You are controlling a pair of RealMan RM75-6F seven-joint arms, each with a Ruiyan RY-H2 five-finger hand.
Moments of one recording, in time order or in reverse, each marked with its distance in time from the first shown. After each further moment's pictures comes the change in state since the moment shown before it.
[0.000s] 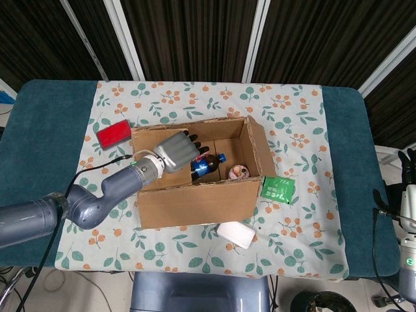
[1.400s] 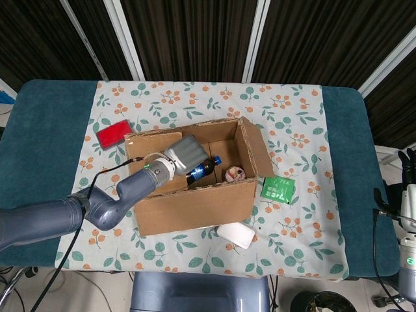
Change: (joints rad) left arm -0.132 -0.091 0.143 0.045 -0.052 0.090 -0.062; right arm -0.063 -0.001 0.110 -0.012 -0.060 -0.082 0.006
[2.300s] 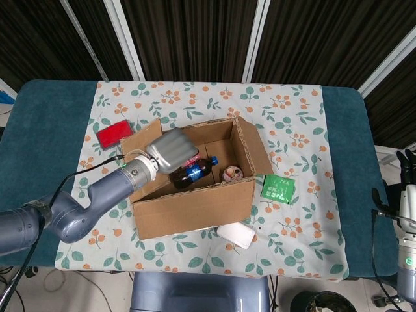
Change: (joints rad) left arm 0.016 0.273 -0.012 -0.246 0.071 0.047 -0.057; right arm -0.022 -0.006 0.033 -0.013 -0.020 -0.027 0.007
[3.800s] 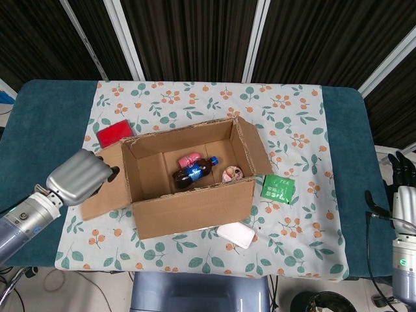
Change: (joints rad) left arm 0.559 0.533 -0.020 -0.384 0.519 0.156 -0.244; right arm -0.015 -0.014 0.016 -0.021 -0.027 -0.030 0.002
